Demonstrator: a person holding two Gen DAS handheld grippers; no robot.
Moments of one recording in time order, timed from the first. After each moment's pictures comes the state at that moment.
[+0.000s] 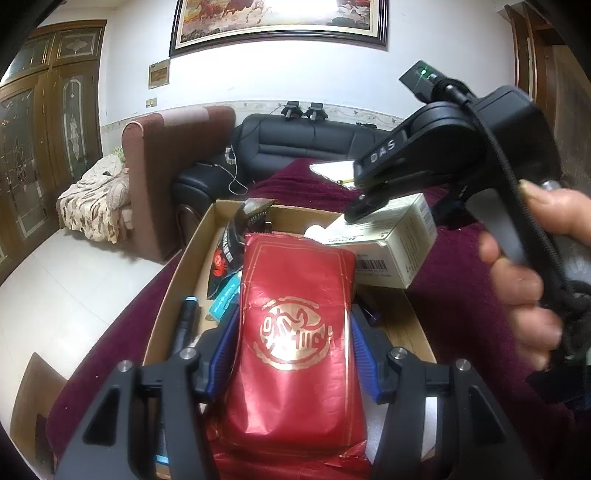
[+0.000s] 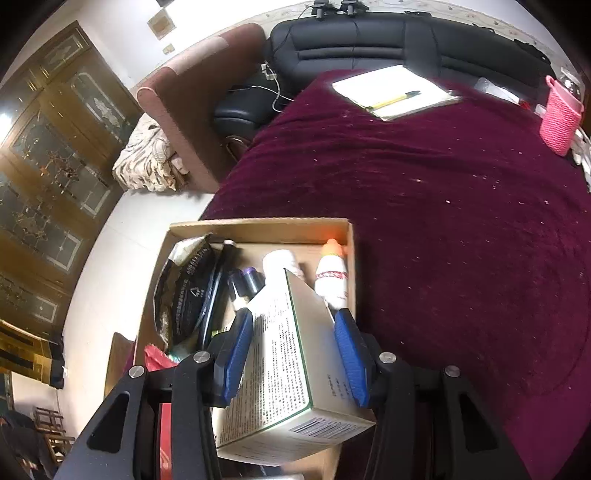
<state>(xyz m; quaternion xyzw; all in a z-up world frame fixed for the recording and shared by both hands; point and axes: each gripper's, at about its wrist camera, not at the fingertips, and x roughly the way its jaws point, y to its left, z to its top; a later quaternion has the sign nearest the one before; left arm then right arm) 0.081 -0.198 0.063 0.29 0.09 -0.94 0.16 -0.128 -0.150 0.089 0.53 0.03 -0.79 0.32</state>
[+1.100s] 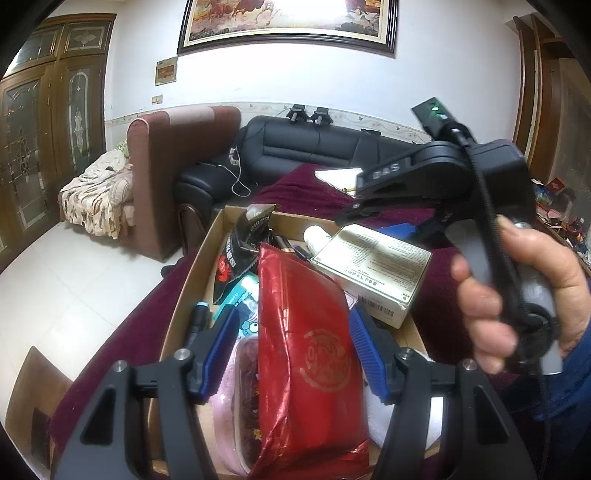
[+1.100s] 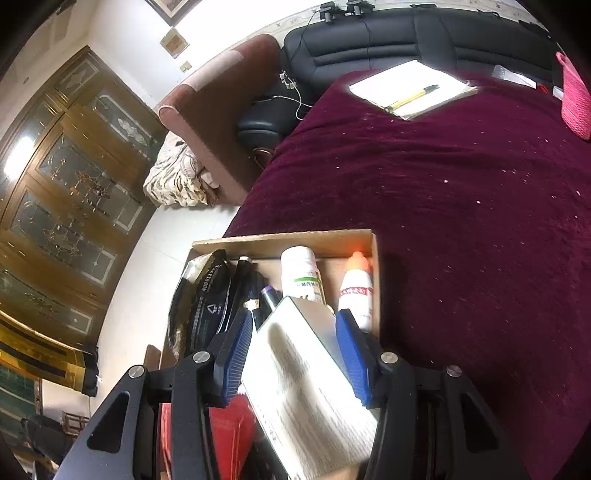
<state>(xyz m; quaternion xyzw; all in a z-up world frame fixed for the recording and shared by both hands) 0.097 -0.203 0.074 0.29 0.11 -0.94 0.17 -0.136 -0.134 0.083 0.52 -0.04 -0.77 0.37</state>
